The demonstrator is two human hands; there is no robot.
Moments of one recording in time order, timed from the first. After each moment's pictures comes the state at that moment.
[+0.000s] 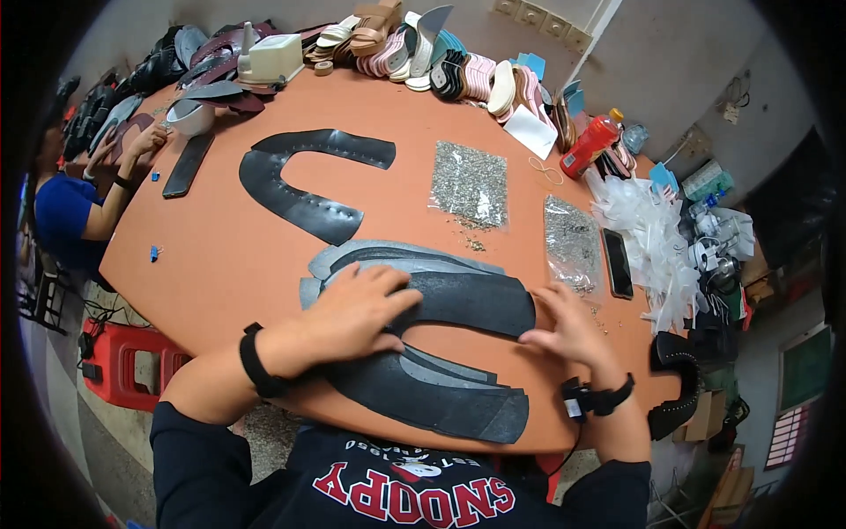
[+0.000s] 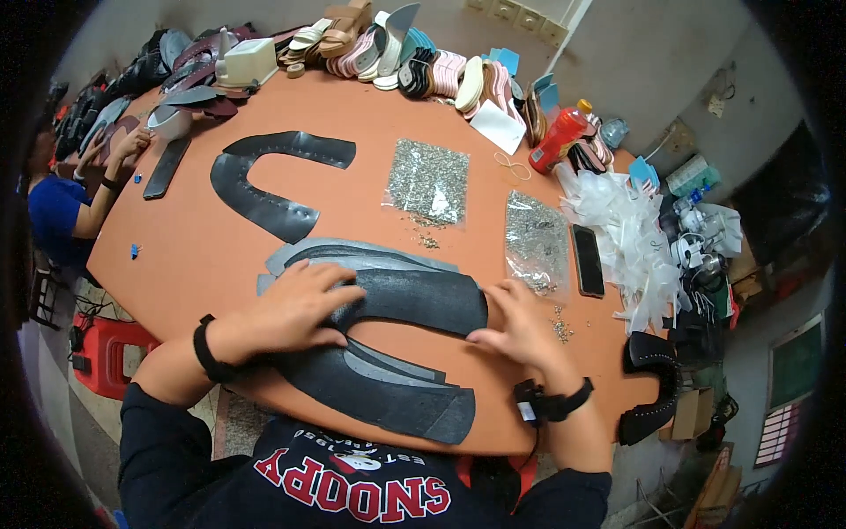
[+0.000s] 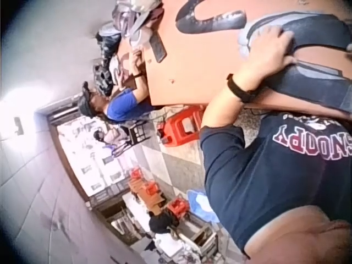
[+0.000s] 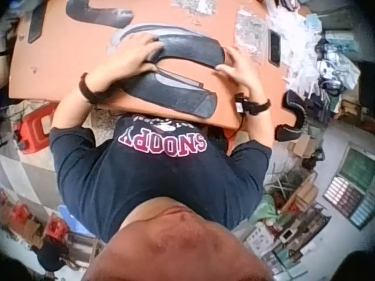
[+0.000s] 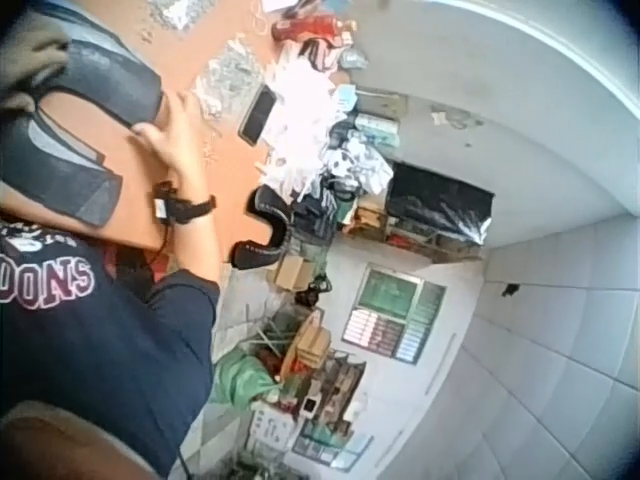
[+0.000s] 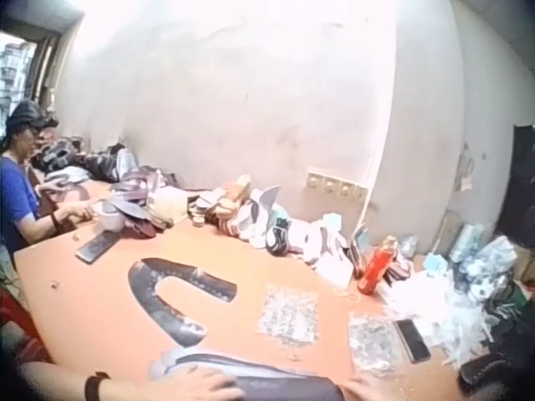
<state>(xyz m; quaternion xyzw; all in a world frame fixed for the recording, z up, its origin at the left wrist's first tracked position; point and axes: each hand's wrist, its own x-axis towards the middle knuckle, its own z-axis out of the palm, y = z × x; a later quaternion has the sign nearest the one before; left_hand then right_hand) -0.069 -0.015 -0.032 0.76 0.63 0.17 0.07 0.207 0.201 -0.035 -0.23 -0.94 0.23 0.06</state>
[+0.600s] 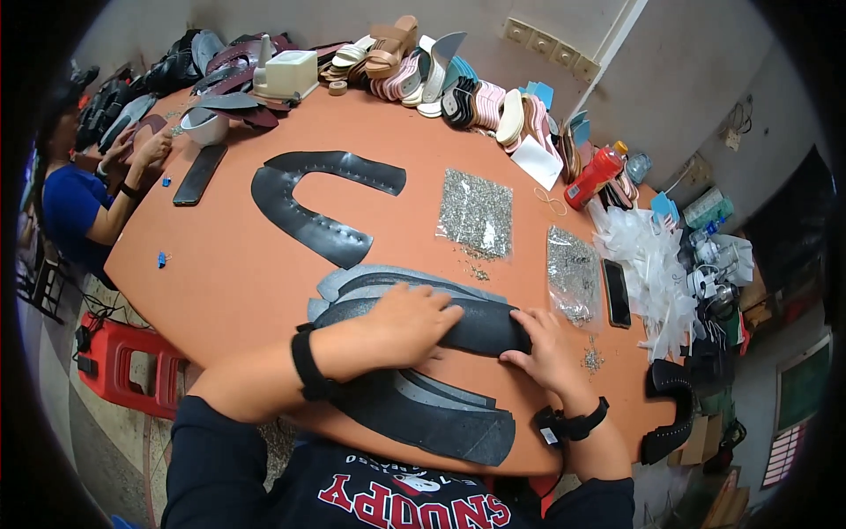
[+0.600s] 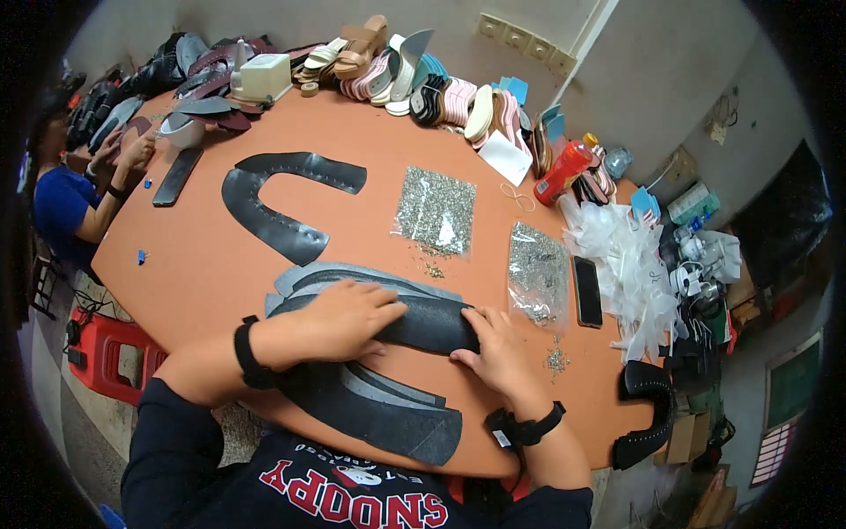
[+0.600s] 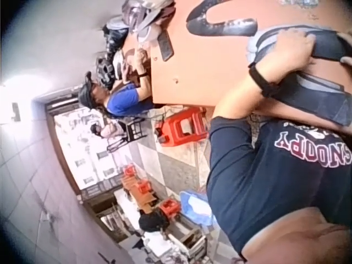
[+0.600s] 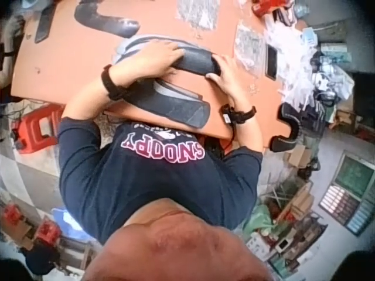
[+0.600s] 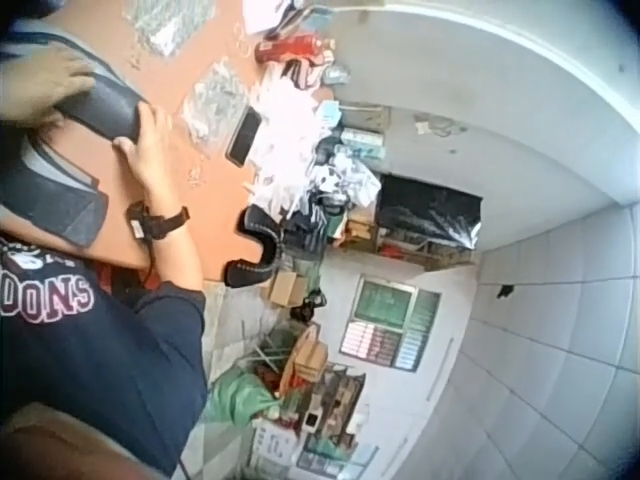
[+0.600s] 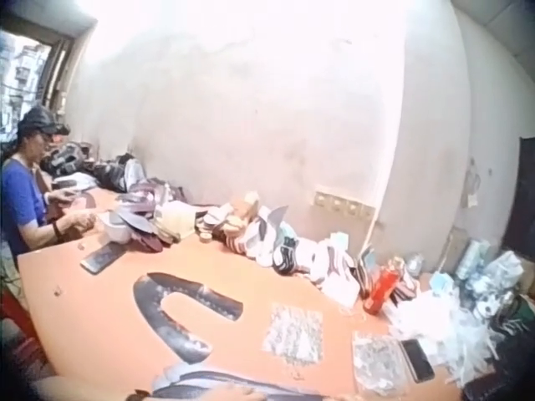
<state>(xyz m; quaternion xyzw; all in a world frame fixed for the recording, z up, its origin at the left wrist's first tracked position) -0.045 0.037 -0.029 0.77 0.63 0.10 0.09 0.181 0.177 -0.041 -0.22 -0.95 0.18 0.12</state>
